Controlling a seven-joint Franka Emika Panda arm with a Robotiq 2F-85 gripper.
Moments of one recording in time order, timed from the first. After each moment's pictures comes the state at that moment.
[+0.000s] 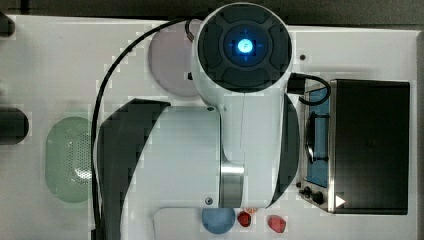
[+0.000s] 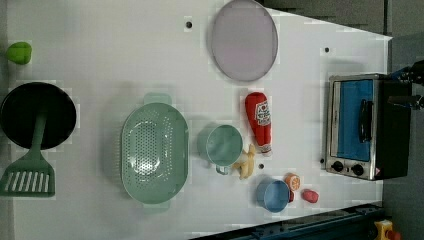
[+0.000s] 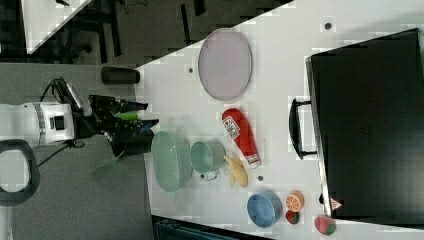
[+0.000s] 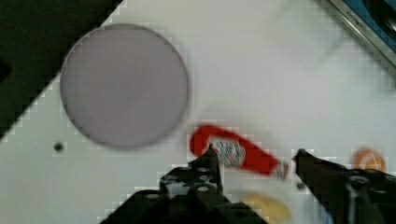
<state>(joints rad) -0.03 -0.02 0.02 -1.78 0.00 0.20 0.06</state>
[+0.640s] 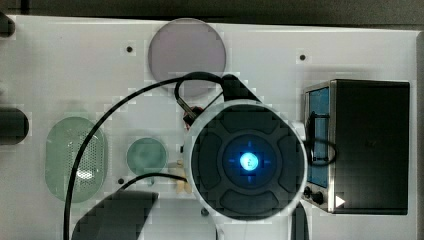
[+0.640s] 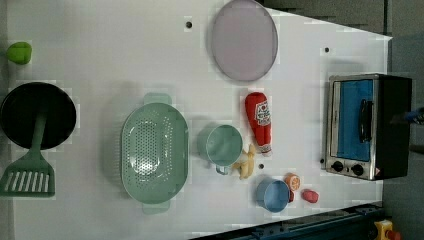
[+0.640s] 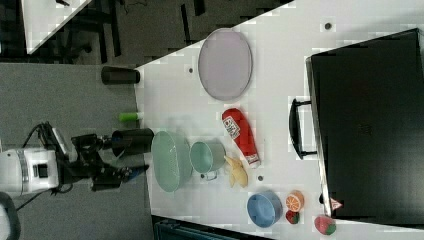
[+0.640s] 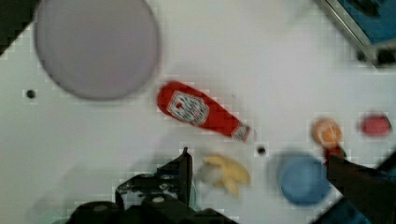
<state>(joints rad) -0.12 -0.25 0.11 -1.94 0.03 0.13 -0.06</state>
